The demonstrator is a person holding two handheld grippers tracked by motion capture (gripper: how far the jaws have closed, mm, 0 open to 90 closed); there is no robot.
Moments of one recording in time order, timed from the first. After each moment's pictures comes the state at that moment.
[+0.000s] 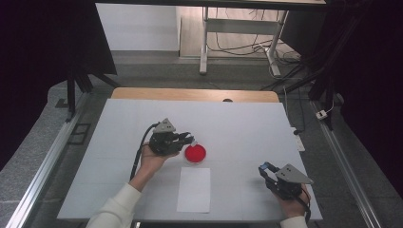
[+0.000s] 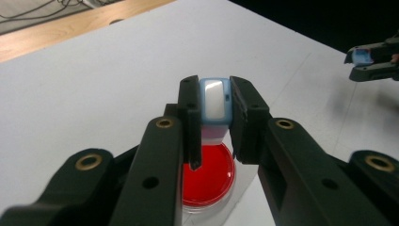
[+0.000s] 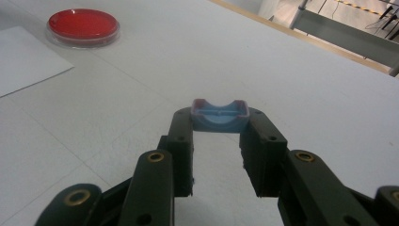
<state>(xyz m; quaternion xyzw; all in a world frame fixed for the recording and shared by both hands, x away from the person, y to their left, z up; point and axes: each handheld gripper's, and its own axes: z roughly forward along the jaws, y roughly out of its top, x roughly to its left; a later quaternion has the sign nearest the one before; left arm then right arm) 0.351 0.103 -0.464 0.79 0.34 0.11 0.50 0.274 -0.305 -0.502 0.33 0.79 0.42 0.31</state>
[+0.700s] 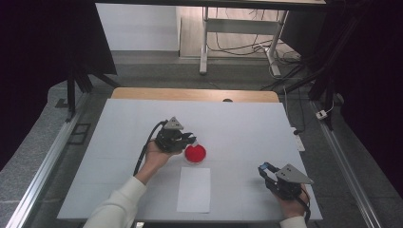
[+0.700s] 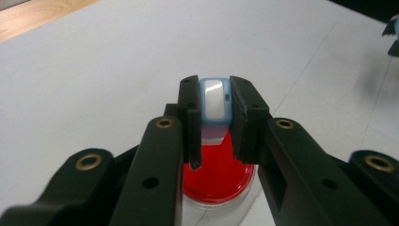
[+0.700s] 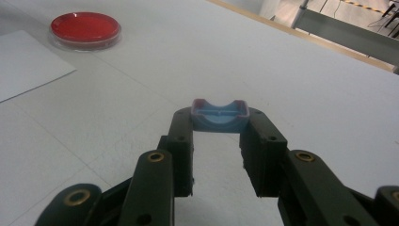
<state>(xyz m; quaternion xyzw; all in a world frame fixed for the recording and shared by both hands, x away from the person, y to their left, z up) 0.367 0.090 -0.468 0.83 0.34 0.11 0.44 0.274 -0.305 -0.503 0.33 0.78 0.42 0.31</state>
